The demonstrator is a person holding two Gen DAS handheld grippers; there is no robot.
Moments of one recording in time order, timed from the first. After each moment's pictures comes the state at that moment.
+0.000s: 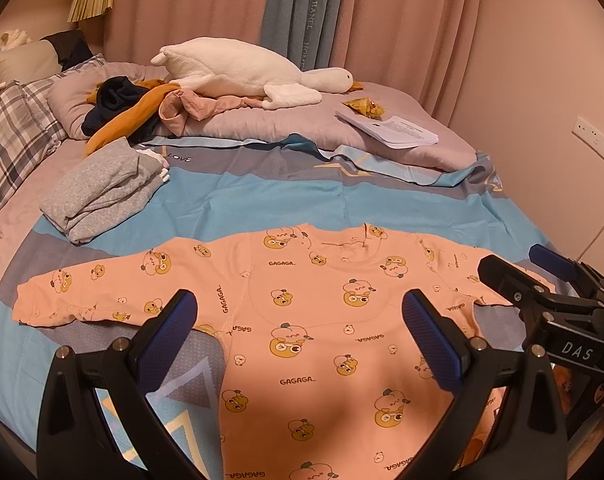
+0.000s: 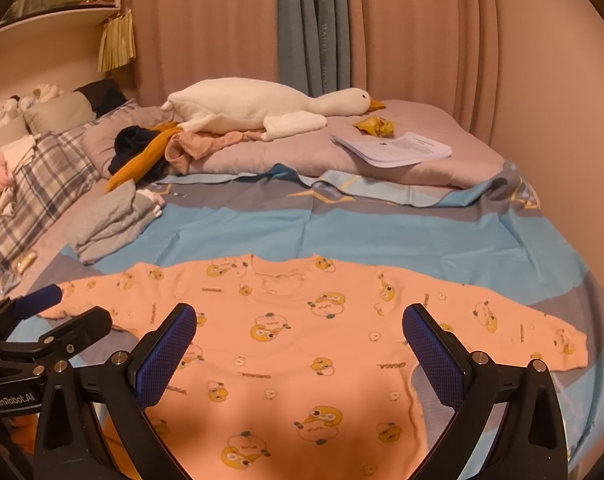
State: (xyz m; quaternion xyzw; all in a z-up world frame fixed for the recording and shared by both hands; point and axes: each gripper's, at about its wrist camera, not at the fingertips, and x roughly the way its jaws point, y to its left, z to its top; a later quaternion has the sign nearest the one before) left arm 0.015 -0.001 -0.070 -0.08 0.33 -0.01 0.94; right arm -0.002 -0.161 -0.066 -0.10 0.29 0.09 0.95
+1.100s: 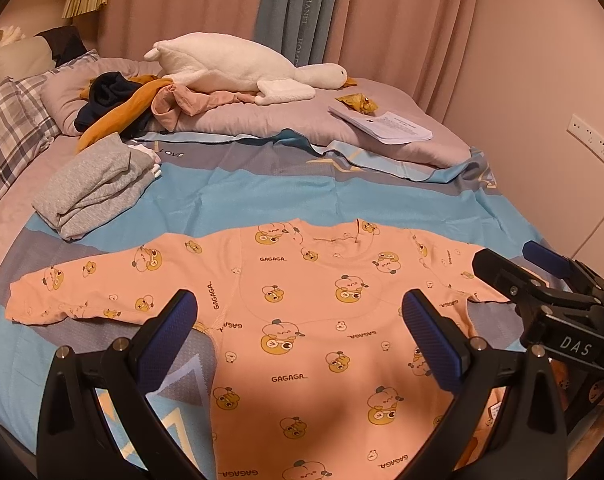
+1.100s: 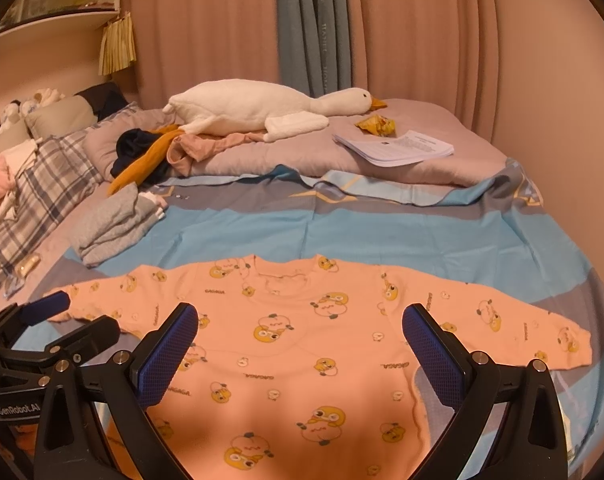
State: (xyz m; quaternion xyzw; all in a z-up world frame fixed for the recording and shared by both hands) left arm 0.014 -0.002 -0.074 -0.09 0.34 -0.02 0.94; right arm -0.004 -0.157 -0.065 -0.09 0.29 0.10 0.95
